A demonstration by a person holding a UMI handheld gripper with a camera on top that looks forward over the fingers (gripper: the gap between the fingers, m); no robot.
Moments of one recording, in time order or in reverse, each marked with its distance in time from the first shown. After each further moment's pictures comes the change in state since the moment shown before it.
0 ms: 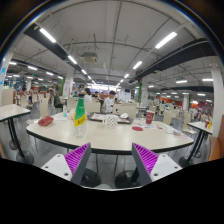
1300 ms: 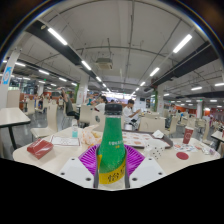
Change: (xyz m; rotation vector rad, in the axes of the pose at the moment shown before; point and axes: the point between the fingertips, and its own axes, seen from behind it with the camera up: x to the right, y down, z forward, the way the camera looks) arm -0.164 -0.082 0.270 0.099 -0.158 -0.026
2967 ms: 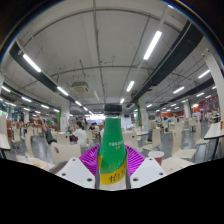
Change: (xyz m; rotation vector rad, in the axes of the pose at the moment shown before) arm 0.376 -0.091 0.071 0.234 0.148 0.169
